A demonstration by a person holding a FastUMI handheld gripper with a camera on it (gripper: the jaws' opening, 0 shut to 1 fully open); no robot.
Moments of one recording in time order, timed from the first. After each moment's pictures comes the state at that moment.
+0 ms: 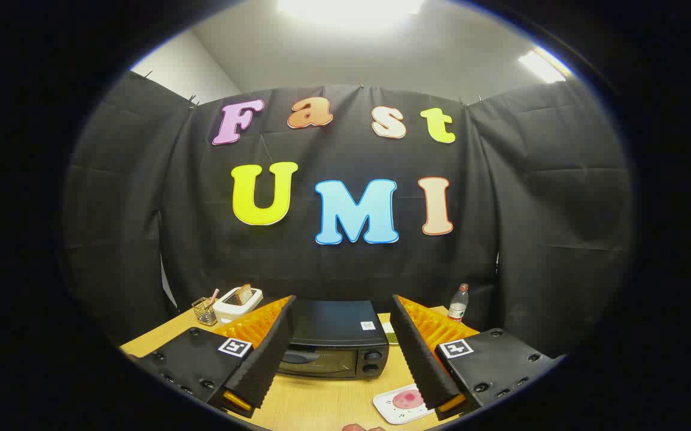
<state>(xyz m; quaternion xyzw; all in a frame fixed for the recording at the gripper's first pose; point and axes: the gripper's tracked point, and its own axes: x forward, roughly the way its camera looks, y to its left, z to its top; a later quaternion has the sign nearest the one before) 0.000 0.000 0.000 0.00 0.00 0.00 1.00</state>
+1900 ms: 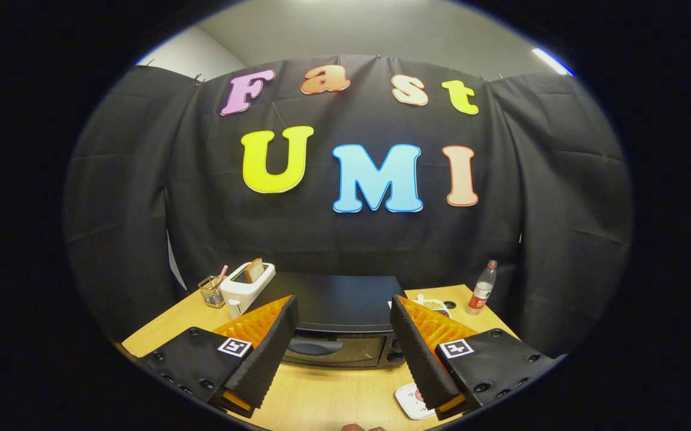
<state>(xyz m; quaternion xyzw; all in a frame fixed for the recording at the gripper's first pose) 0.060 0.049 -0.061 0.00 0.09 0.04 1.00</state>
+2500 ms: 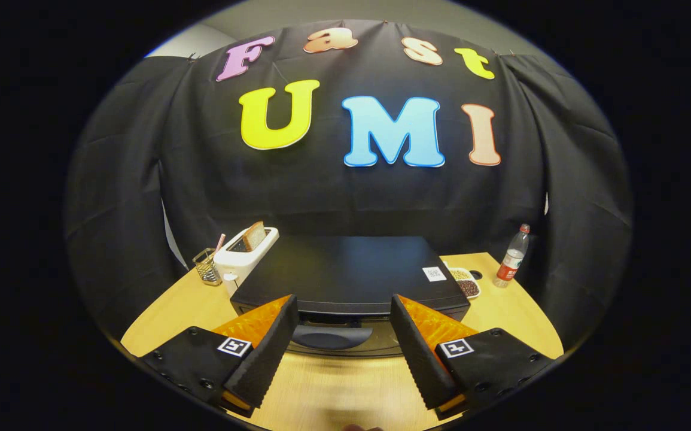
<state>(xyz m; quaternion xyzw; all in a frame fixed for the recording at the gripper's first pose) 0.116 0.084 -0.143 0.01 0.18 0.05 0.98</state>
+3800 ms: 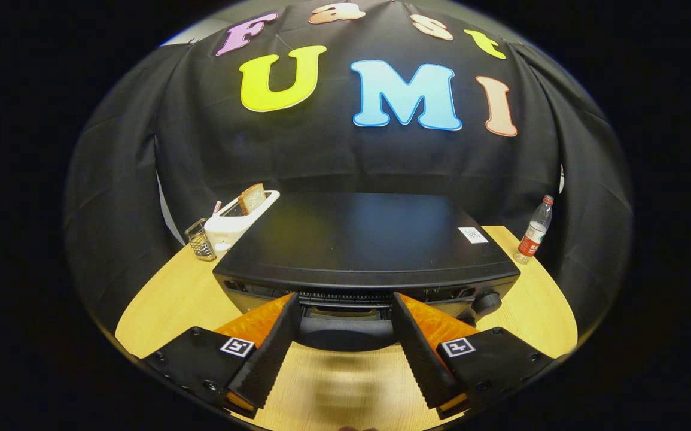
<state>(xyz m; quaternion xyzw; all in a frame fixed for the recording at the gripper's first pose) 0.122 0.109 -0.204 0.00 0.24 0.06 0.97</state>
